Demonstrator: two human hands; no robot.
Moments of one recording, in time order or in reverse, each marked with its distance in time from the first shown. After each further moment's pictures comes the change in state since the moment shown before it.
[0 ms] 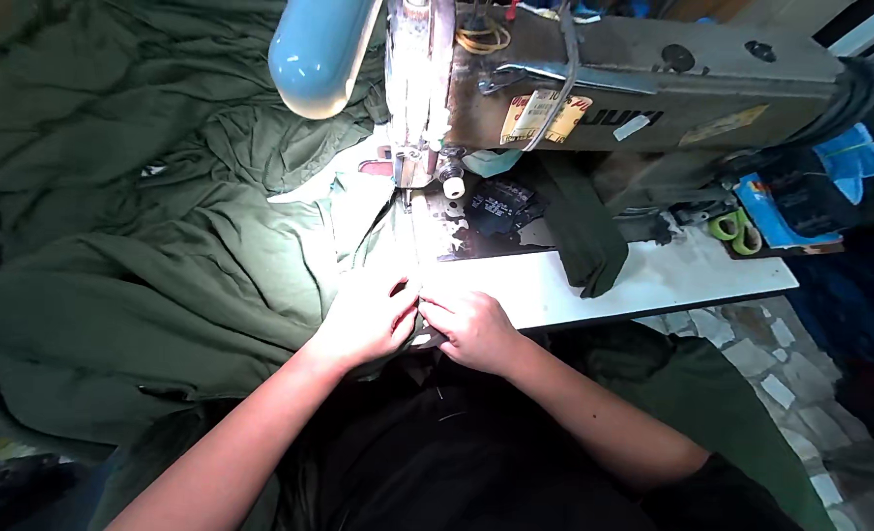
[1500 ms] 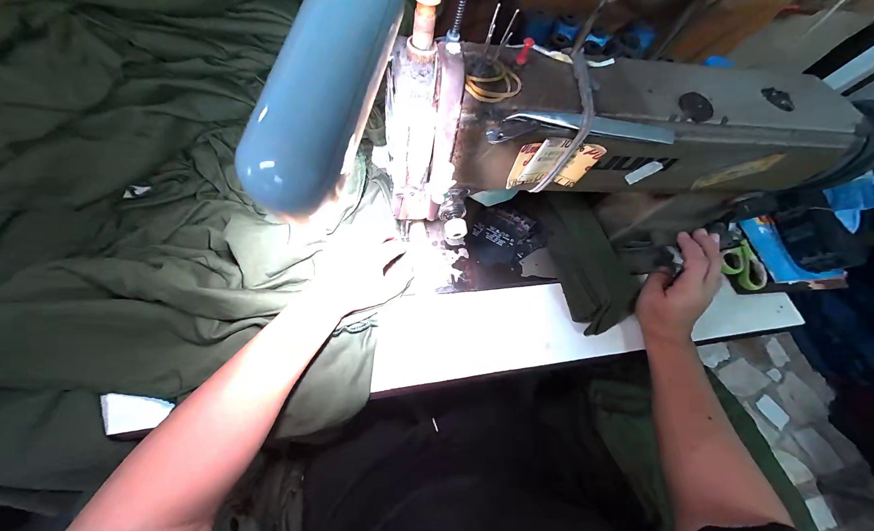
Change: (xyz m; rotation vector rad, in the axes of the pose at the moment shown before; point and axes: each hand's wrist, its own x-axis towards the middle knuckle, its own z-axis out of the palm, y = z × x) left_hand 0.065 -0.075 0.005 0.001 -0.079 -0.123; right_hand -0.115 0.183 -0.100 -0.463 0.543 0.739
